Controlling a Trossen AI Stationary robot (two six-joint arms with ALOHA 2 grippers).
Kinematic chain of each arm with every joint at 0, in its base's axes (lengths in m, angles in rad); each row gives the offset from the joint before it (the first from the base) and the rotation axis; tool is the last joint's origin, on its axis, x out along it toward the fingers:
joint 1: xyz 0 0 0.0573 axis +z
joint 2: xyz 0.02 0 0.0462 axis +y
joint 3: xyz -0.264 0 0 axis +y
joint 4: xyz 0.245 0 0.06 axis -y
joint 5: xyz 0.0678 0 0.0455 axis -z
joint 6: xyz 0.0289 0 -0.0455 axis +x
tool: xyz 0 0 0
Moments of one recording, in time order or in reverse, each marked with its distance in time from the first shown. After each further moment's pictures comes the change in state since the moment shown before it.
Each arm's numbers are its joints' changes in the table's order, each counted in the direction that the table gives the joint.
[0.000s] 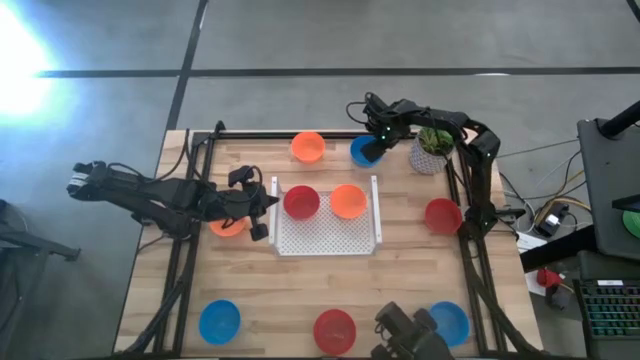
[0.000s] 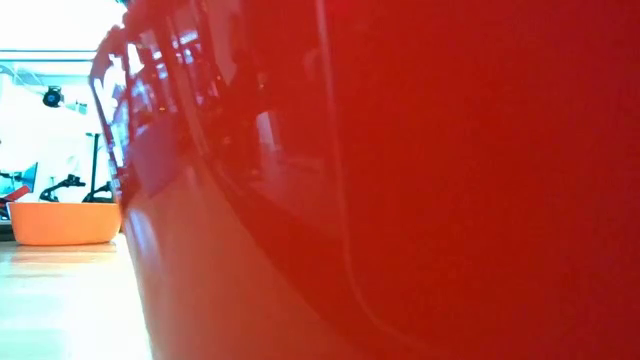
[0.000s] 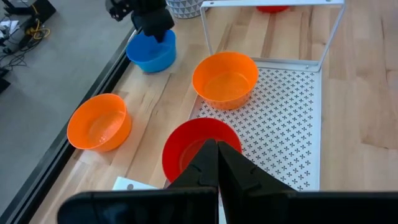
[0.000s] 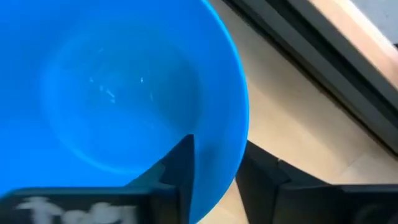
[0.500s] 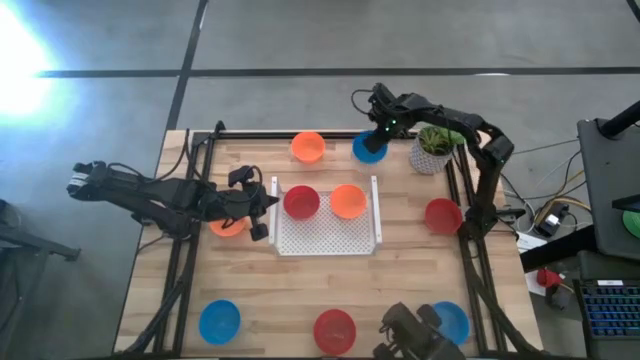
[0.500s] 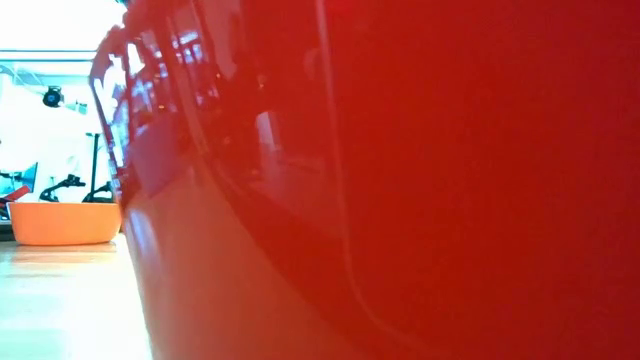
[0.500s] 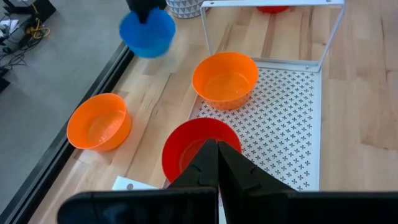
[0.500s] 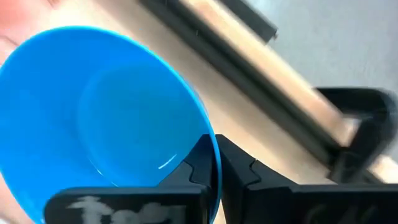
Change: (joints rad) left arm 0.000 0.000 0.000 0.000 0.000 -0.005; right arm -0.001 -0.145 -0.001 0.030 0.036 -0.034
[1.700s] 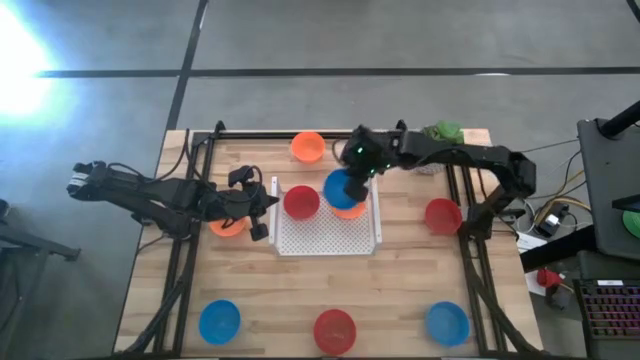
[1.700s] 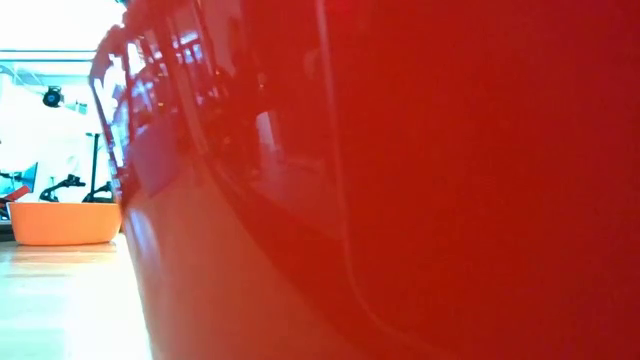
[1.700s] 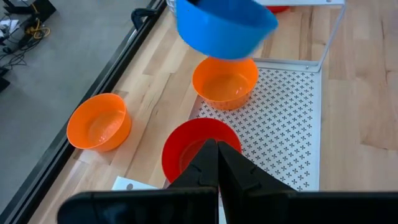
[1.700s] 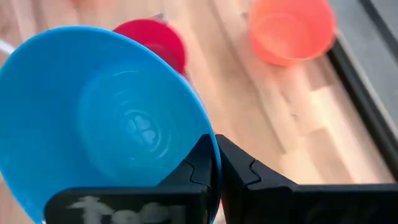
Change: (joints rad) left arm 0.000 0.000 0.000 0.000 0.000 0.000; right arm 0.563 -0.241 -0.002 0.029 -0.009 0.041
